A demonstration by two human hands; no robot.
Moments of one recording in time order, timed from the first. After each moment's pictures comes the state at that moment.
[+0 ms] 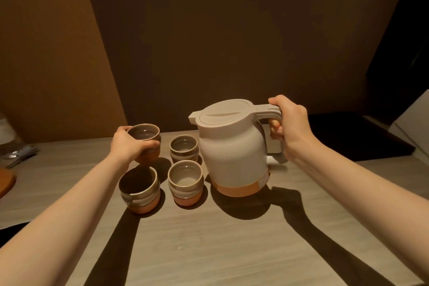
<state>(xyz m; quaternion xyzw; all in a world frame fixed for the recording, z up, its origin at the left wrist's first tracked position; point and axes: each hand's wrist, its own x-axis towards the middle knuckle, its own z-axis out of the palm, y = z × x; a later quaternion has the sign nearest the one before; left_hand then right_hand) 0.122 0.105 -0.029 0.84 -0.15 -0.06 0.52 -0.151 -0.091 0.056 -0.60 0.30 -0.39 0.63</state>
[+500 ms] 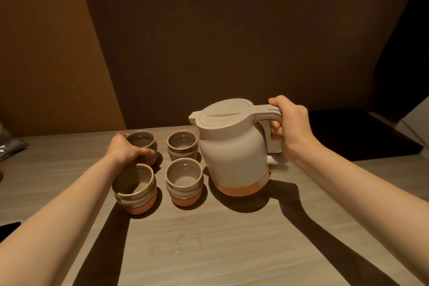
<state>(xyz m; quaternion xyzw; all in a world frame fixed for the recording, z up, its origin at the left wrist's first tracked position) 0.150 0.102 -0.058 0.88 -0.12 -0.13 0.43 -0.135 -0.102 0.037 -0.61 0.31 -0.38 0.62</state>
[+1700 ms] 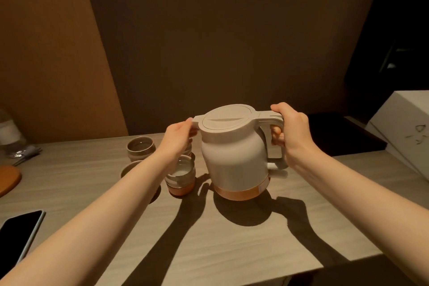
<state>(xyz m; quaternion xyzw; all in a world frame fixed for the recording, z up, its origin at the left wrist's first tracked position) -0.016 0.054 0.015 0.72 -0.25 -0.21 0.62 -0.209 -0.069 0.060 -0.59 0.31 -0.41 0.62</state>
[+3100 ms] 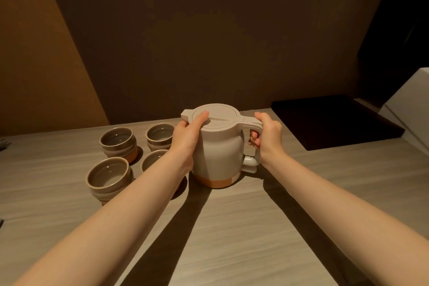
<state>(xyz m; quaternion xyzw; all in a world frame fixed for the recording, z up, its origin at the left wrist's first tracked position) -0.026 -0.023 -0.025 0.68 -0.10 -0.28 0.67 -0.138 -0.144 -0.046 -0.52 0.33 -0.42 0.67</state>
